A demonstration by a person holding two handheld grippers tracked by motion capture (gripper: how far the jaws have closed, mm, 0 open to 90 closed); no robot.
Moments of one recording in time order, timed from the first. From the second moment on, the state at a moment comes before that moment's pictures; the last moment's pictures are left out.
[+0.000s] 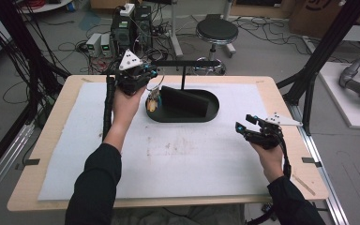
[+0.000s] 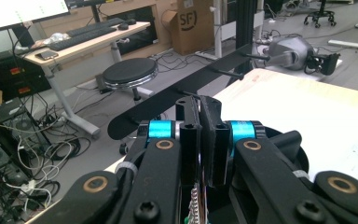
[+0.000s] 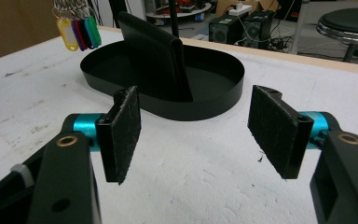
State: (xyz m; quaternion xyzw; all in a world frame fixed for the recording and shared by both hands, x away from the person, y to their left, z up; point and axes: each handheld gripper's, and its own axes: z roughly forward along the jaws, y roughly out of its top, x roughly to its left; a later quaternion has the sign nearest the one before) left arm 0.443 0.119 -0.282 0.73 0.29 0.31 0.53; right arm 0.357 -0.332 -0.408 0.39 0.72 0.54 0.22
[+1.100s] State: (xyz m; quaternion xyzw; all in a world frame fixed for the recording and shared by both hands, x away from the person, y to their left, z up) left arm 0.480 0.124 -0.306 0.71 0.35 0.30 0.54; right arm 0.358 -0.331 -0.408 0.38 0.72 0.54 0.22
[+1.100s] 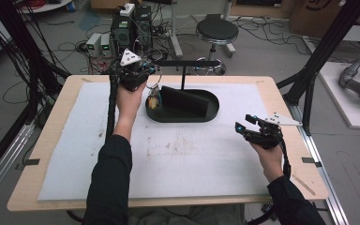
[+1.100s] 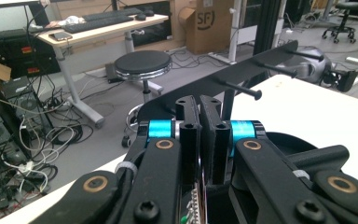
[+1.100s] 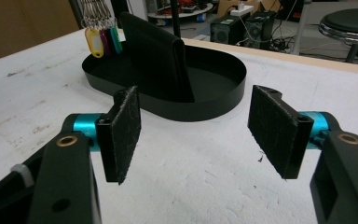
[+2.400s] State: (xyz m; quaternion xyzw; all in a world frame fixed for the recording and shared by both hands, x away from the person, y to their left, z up) left arm 0.437 0.137 -0.319 0.70 0.37 0.34 0.51; right arm 0.358 -0.337 -0.408 0.39 0.71 0.54 0.22
